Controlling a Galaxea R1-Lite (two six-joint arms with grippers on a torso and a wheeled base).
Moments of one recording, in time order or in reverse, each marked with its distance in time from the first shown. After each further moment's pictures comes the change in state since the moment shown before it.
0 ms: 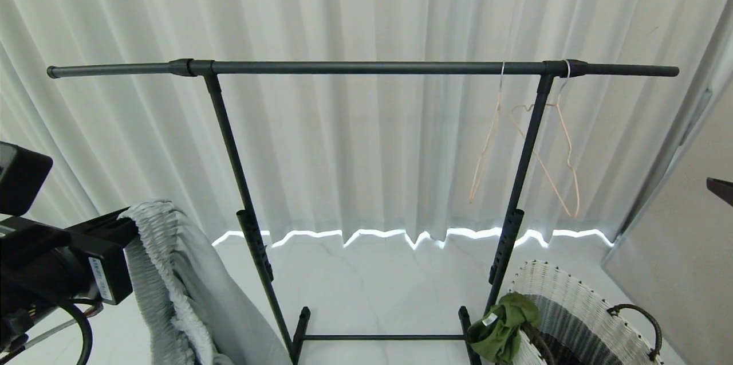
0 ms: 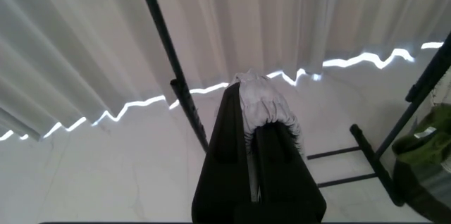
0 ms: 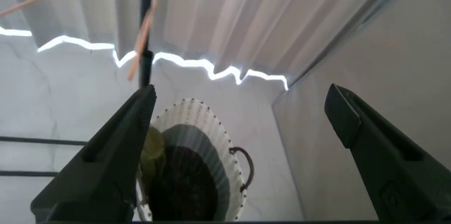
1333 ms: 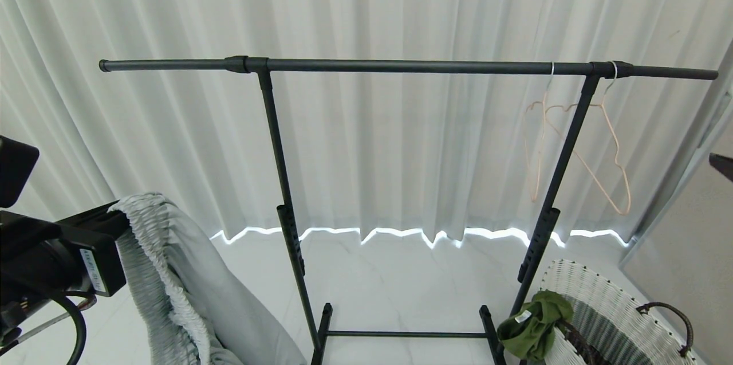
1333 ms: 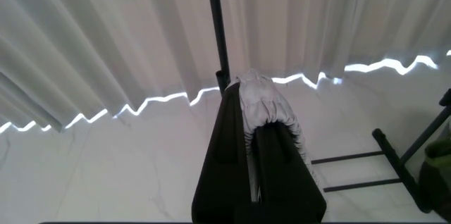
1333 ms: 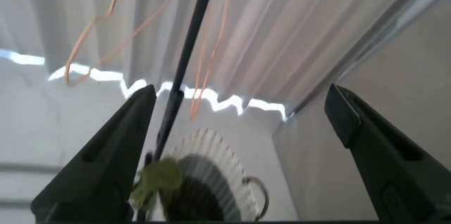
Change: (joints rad) left arm 0.000 -0.004 -0.017 0.000 0.029 -0.005; right arm -0.002 0.013 -0.006 -0.101 0.008 -0.035
